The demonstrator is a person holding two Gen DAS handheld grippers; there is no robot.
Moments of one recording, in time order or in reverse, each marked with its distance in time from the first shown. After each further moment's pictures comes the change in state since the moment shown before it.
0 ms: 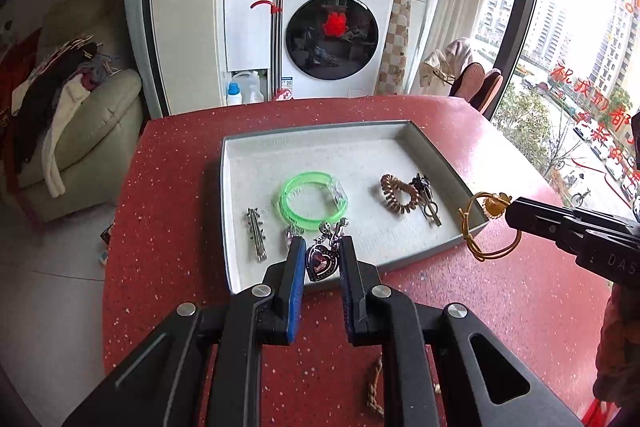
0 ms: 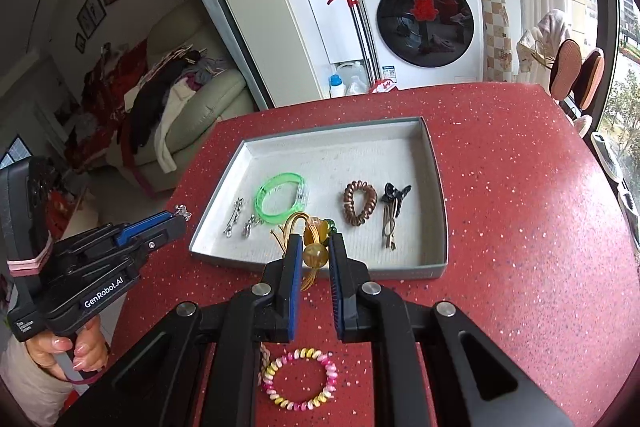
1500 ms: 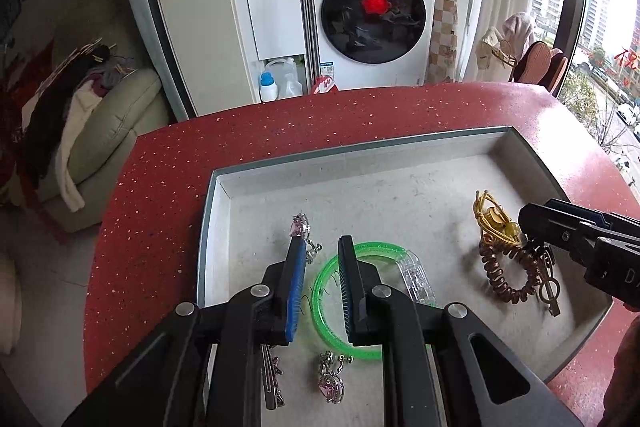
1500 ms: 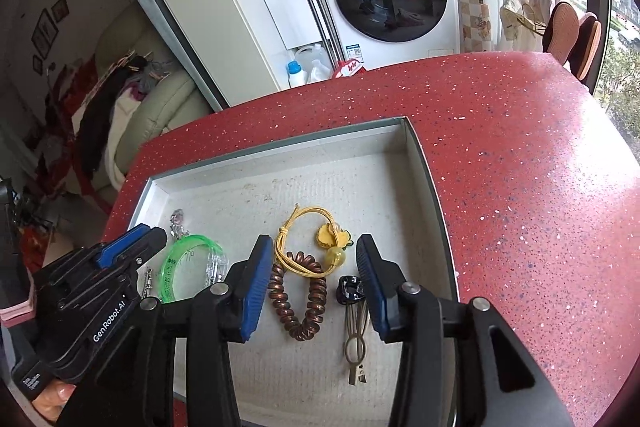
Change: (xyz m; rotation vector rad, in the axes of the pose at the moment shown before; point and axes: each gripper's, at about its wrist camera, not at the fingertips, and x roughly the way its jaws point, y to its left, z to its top) left arm 0.139 0.005 0.048 0.020 0.056 0.186; right arm 0.120 -0.050 0.036 0.124 0.050 -0.076
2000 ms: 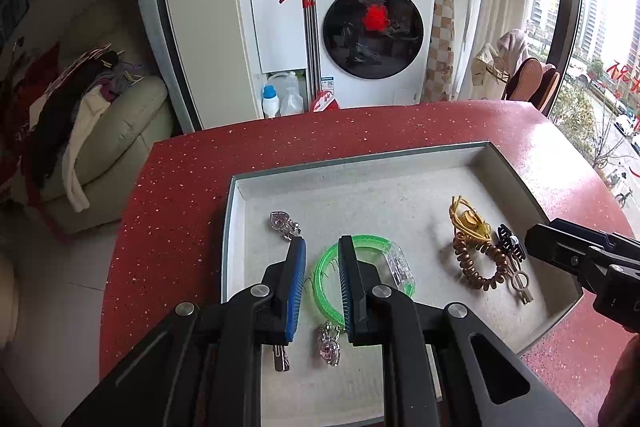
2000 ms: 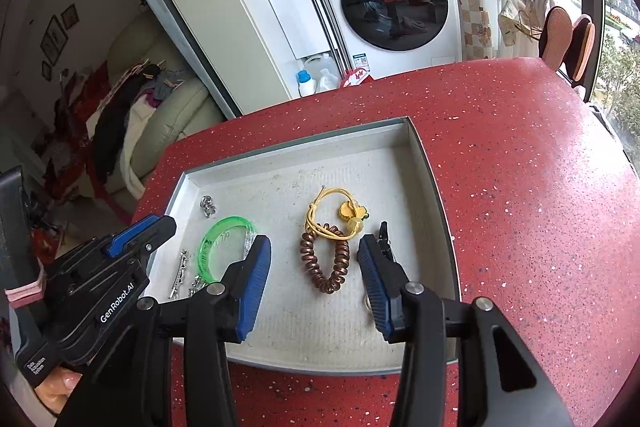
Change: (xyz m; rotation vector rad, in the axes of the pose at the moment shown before) left arm -0.039 0.005 -0.006 -0.023 -0.047 -0.010; right arm -0.036 0.013 -0.018 0.000 -0.025 0.023
